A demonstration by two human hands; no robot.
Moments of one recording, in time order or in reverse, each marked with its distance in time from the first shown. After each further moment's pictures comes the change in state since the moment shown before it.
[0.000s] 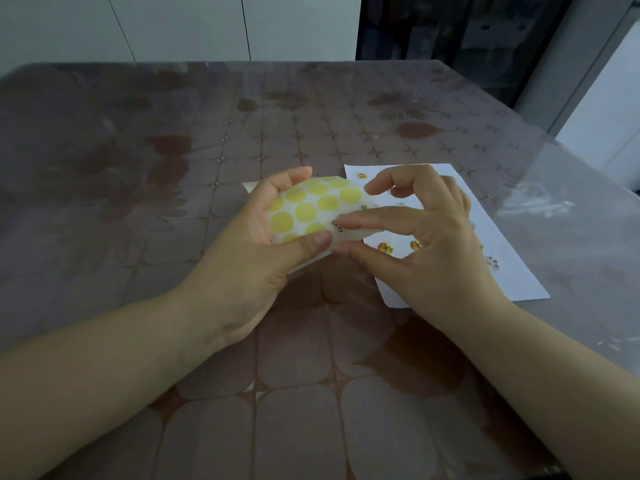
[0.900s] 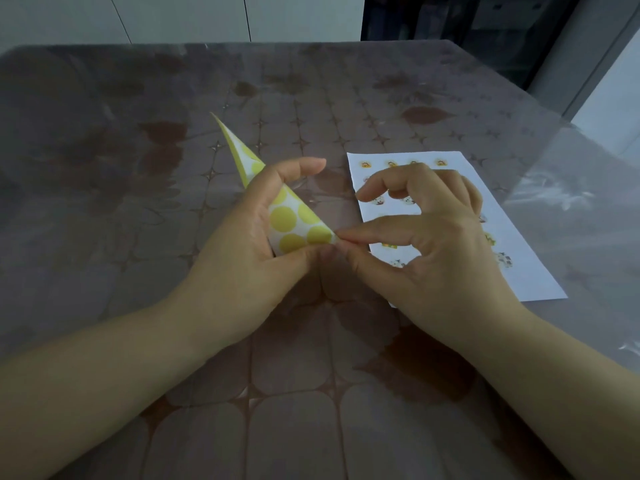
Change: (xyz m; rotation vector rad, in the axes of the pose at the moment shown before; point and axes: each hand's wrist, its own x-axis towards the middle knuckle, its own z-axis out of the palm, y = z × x) left_hand -0.005 0.001 -0.003 0.433 -0.039 0.134; right_hand -0.002 -0.007 -0.002 -0.028 -0.044 -0.010
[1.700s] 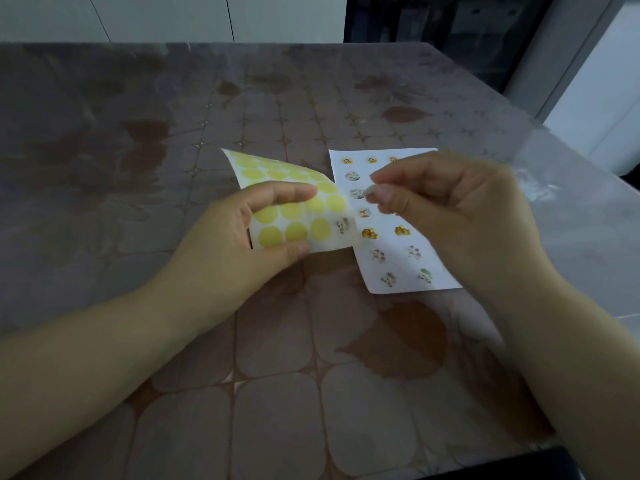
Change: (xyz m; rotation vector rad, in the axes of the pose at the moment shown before) left_hand 0.001 -0.010 -0.010 0.160 -0.011 -0.050; right_hand 0.010 0.004 -0.037 0.483 -0.043 0.409
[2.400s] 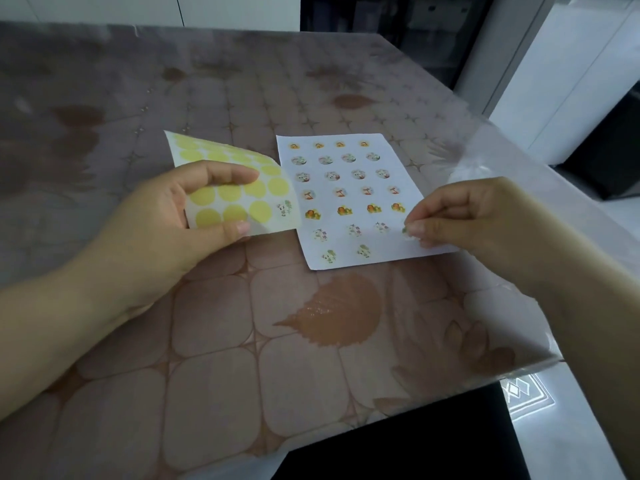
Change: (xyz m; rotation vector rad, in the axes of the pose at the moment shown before) left_hand 0.002 -0.001 0.005 -0.111 -0.022 -0.017; right_hand -0.029 0.019 -0.076 -0.216 -0.131 0.411
